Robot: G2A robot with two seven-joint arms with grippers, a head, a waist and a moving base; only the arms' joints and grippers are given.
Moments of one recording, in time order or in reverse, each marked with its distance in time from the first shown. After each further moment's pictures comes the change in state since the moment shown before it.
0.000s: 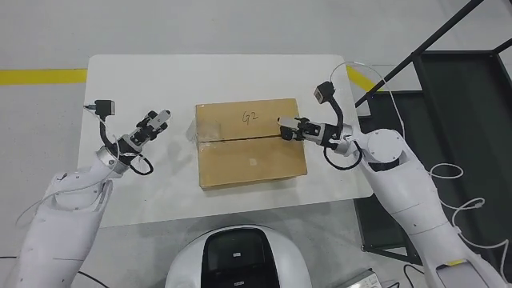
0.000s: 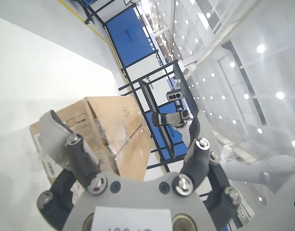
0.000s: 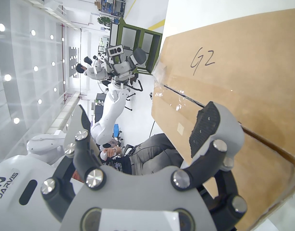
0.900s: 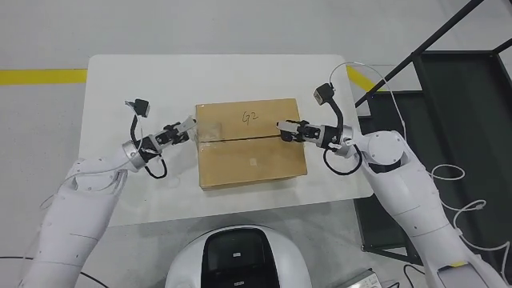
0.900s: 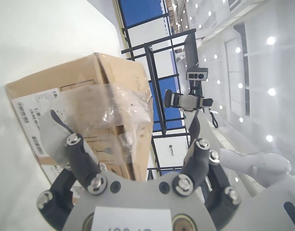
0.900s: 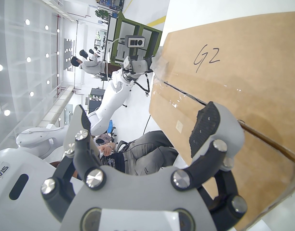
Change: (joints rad) left arm -0.148 -0.033 0.140 0.149 -0.100 0.060 -0.250; right arm -0.016 0.003 0.012 -0.020 -0.027 -0.020 0.002
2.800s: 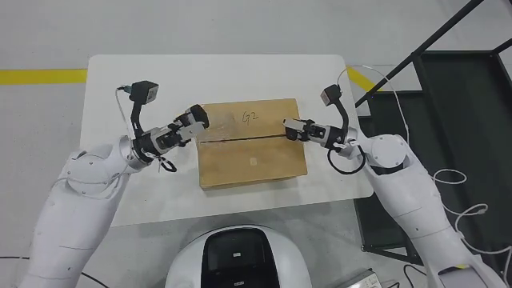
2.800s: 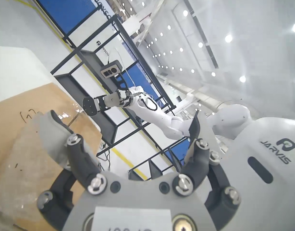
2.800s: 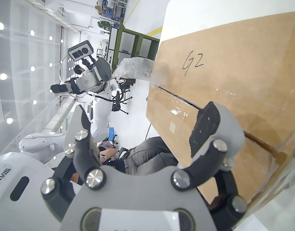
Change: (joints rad) left arm 0.052 0.009 -0.046 -0.326 -0.126 -0.129 -0.033; right arm -0.021 0.000 0.022 0.034 0.011 -0.031 -0.029
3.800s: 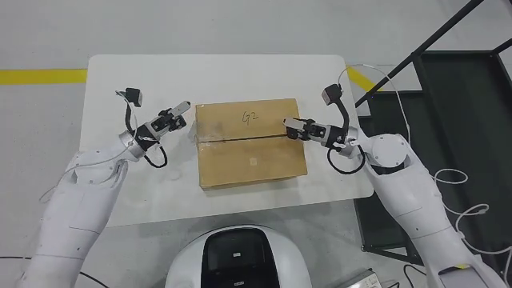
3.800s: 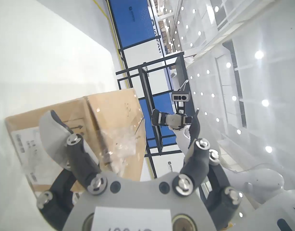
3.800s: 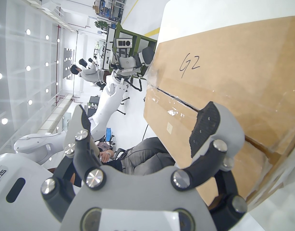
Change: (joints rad) left arm -0.099 -0.025 0.057 0.367 0.100 0.171 0.115; right arm -0.001 0.000 0.007 -0.003 -0.018 -0.003 -0.006
